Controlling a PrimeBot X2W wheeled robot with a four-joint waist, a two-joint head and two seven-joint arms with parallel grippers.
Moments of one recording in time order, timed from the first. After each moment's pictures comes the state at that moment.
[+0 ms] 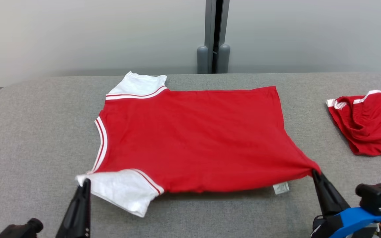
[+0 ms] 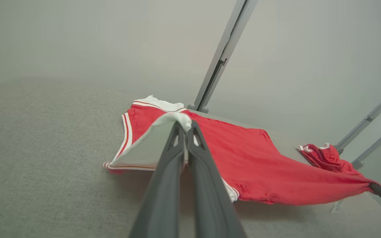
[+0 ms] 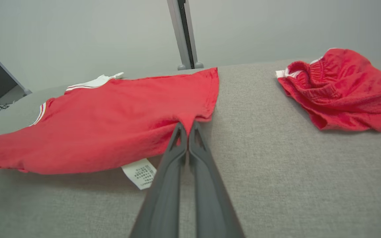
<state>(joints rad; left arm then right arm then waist) 0.25 0.42 -0.28 -0.42 -0.68 0.22 -0.05 0.08 -0.05 -0.05 -0.05 0.27 0.13 0.12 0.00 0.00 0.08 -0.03</state>
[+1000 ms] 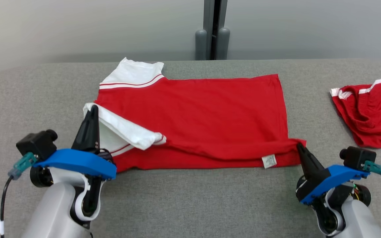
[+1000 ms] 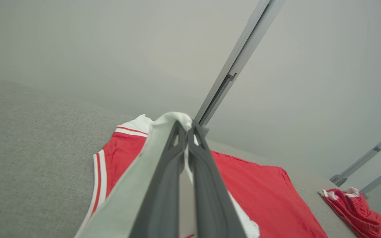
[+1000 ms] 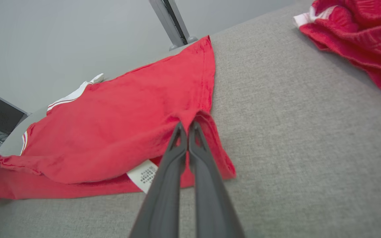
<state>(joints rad) -0.35 0.25 -0.31 0.33 -0.78 -0.02 -0.16 -0.29 -0.05 -0.04 0.48 0.46 0.13 0.06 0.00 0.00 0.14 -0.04</state>
